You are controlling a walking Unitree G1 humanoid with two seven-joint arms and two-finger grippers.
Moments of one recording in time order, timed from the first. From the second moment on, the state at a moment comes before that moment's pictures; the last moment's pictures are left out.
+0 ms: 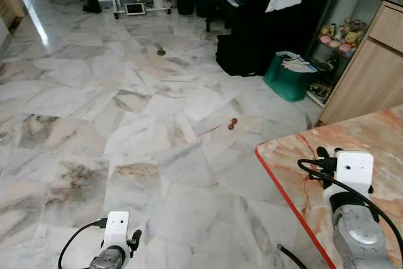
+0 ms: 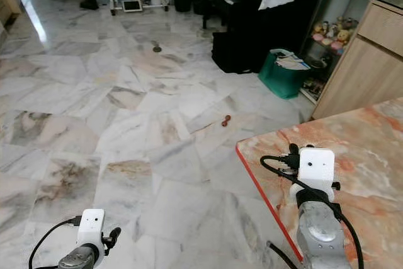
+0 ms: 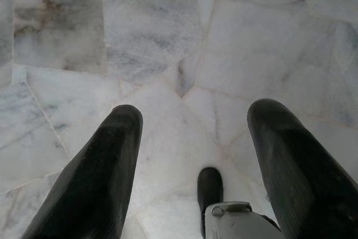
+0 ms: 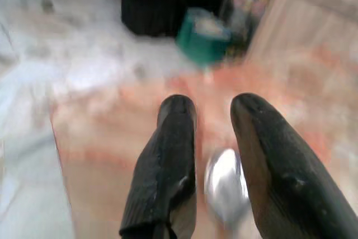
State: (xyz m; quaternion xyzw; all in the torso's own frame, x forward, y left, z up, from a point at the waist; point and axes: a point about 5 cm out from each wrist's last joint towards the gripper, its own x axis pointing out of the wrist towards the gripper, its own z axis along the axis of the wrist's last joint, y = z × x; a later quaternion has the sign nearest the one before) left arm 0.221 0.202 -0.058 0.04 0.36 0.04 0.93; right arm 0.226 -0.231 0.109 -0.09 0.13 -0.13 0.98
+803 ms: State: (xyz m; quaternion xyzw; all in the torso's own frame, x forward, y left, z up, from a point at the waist) left arm 0.220 0.201 -0.059 0.03 0.37 0.04 0.93; right arm 0.197 -0.235 0.088 -0.01 0.30 -0.17 0.94
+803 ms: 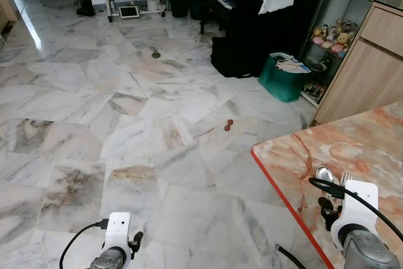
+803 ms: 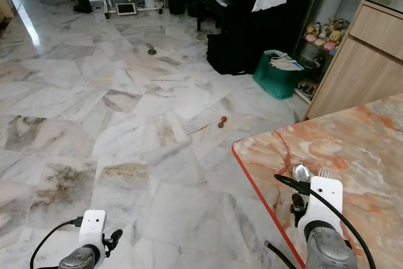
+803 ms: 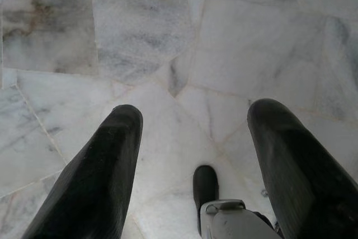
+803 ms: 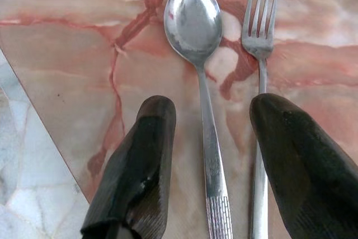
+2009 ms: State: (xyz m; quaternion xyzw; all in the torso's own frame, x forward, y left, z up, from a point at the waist) left arm 0.216 0.199 -0.063 0.03 0.39 0.03 0.92; right arm 0.226 -0.233 0.075 0.01 0.29 -0.18 0.94
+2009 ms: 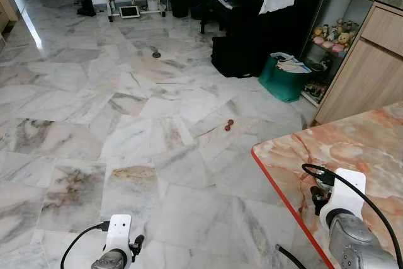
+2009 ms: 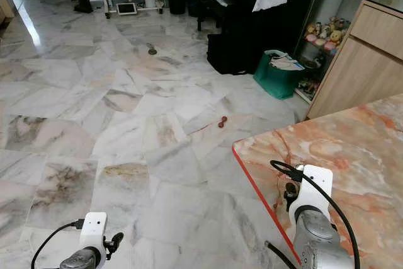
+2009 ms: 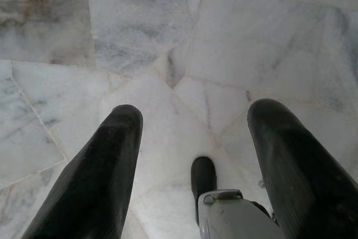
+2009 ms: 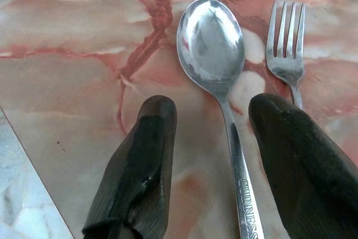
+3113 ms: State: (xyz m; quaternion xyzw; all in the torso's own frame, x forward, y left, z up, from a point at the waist) left arm 0.209 0.203 -0.067 0.03 0.41 0.03 0.91; right arm 0.225 -0.242 0.066 0.02 0.29 -0.21 0.93
